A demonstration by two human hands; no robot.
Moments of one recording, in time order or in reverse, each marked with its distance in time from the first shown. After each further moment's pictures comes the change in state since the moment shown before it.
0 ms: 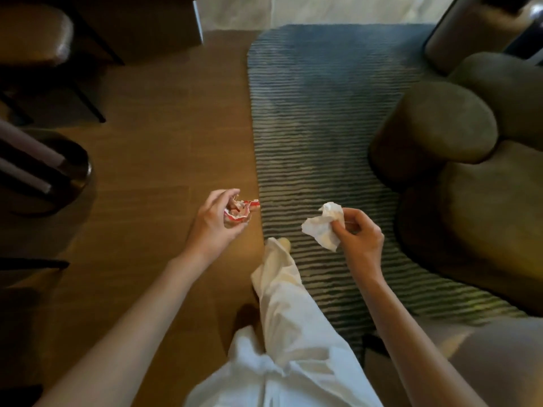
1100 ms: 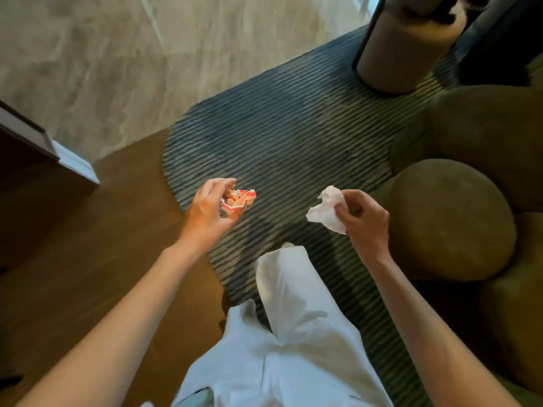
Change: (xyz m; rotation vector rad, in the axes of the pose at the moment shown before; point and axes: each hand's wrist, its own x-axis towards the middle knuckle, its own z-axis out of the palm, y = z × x) left_hand 0.985 0.086 0.092 0.016 -0.419 0.334; right_hand 0.880 -0.084 0.078 -0.182 0.361 0.071
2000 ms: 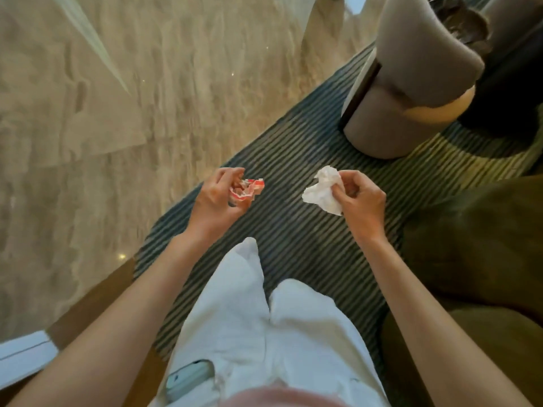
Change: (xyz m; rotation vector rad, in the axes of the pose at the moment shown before) left_hand 0.811 -0.029 -0.023 0.018 -0.128 0.108; right_hand 0.757 -0.017 0.125 0.070 0.121 0.214
